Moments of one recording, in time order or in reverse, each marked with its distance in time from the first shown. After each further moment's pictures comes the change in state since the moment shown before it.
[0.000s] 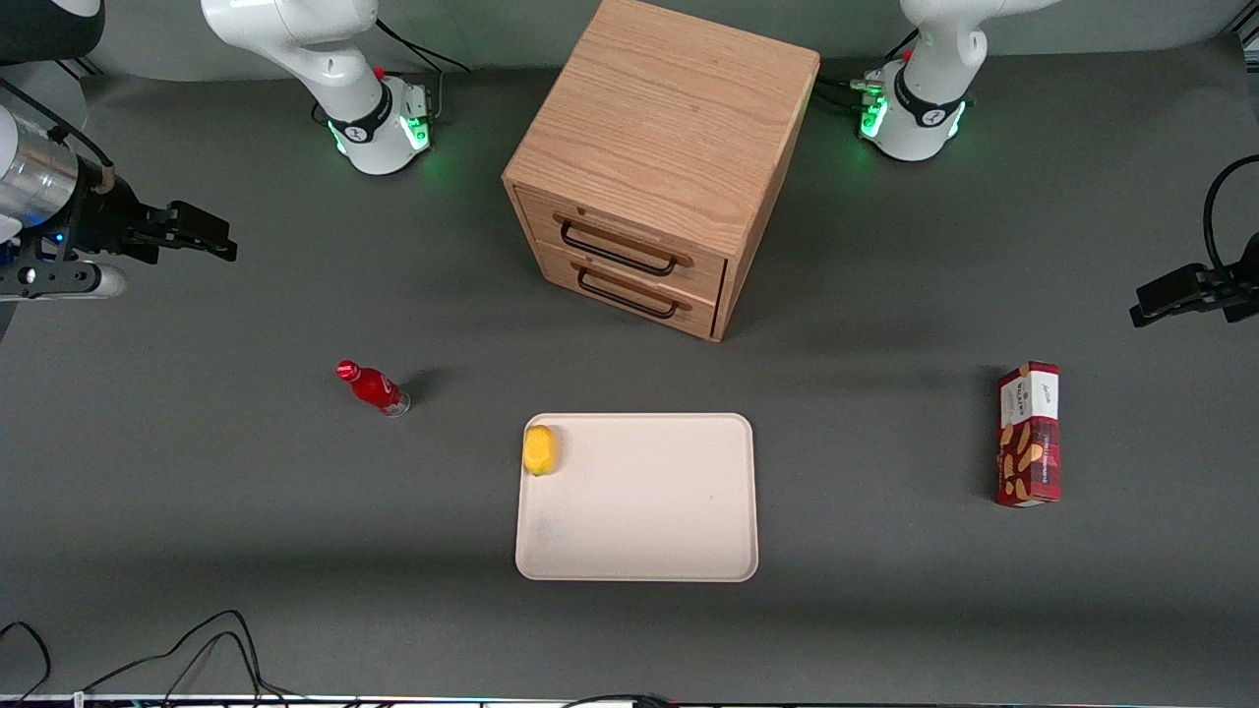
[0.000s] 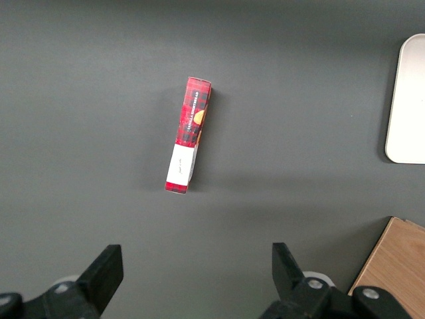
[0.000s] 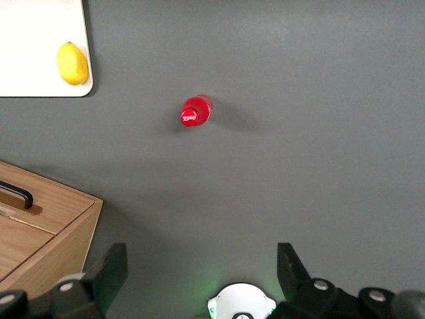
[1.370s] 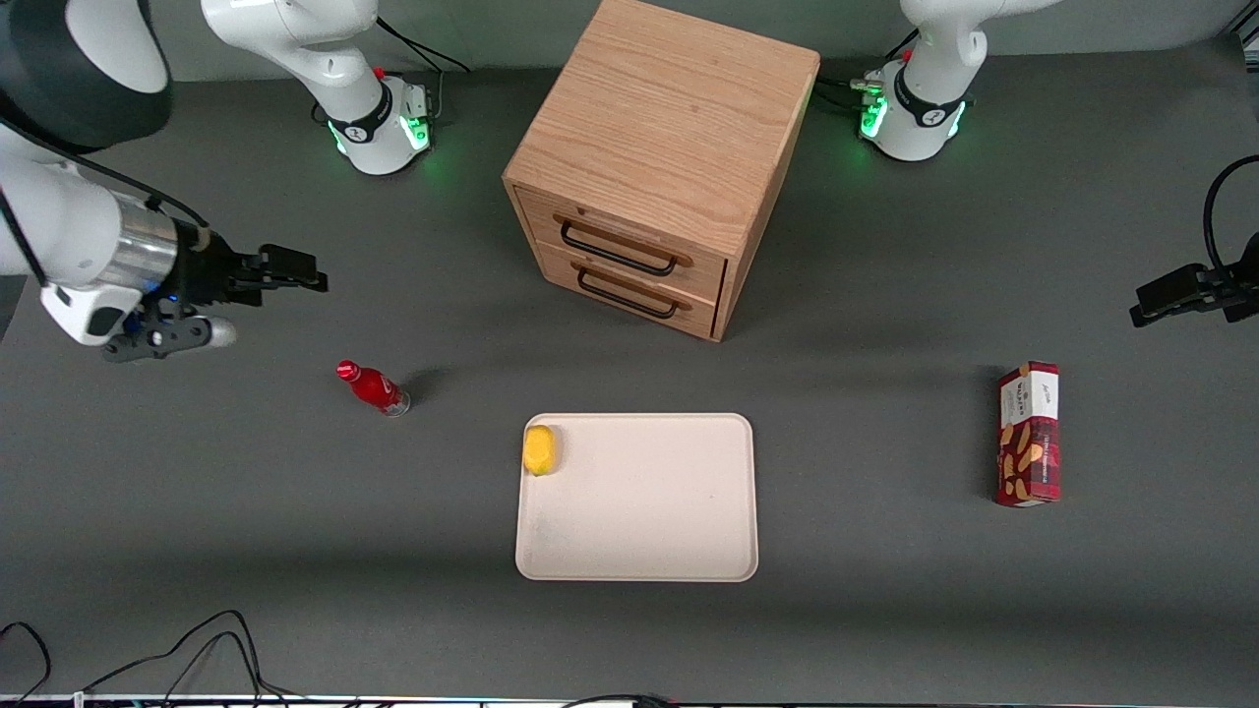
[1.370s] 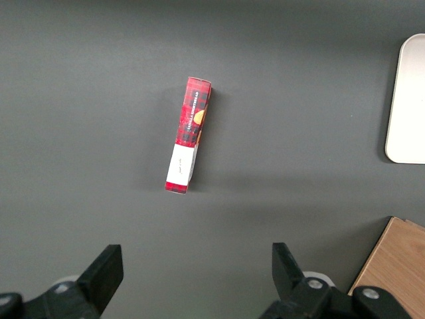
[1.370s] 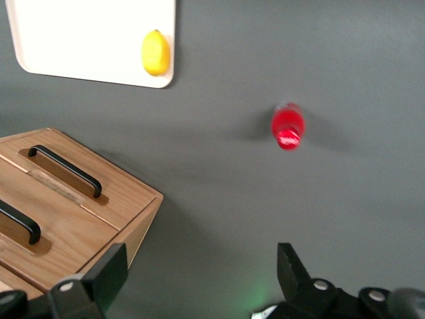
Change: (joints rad) arm 0.008 0.160 0.092 0.047 0.190 0.085 -0.057
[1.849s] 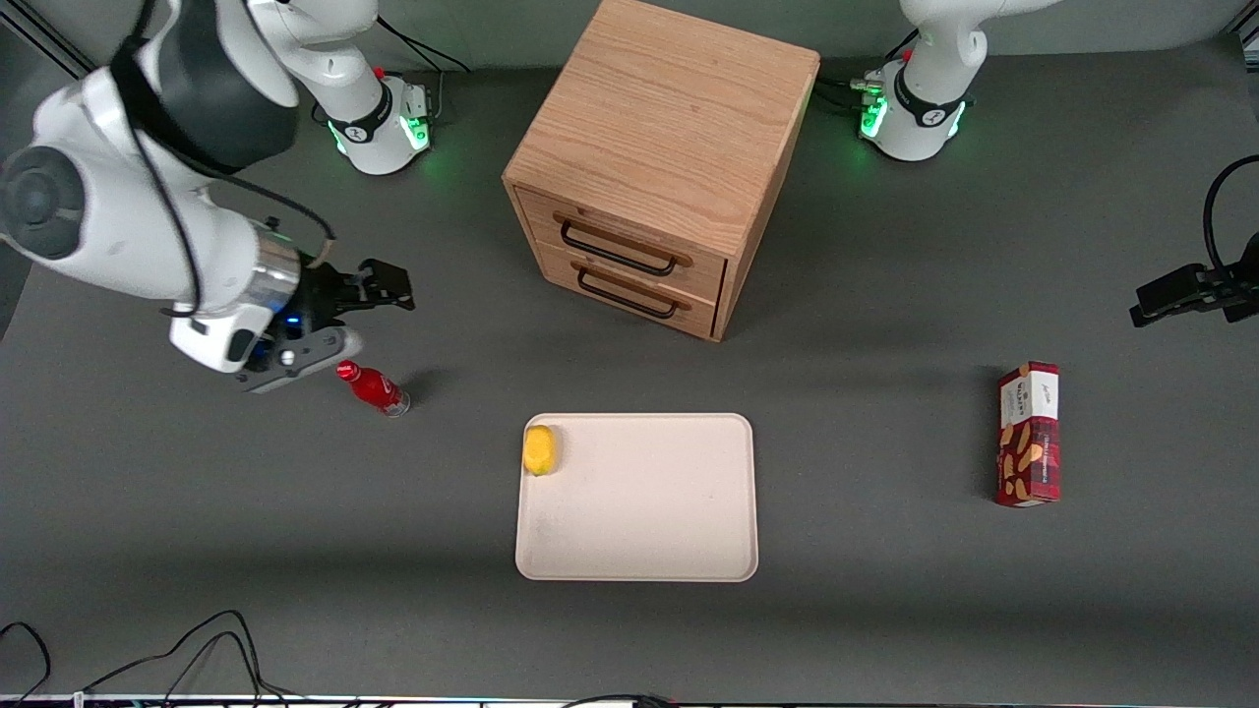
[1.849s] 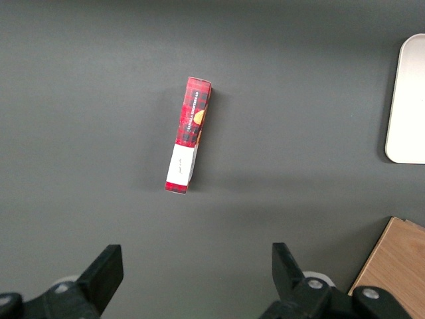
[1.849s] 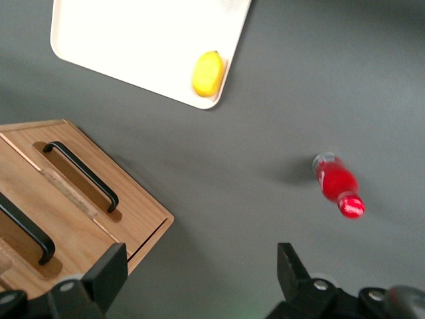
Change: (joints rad) arm 0.005 0.116 0.198 0.080 -0.093 0.097 -0.034
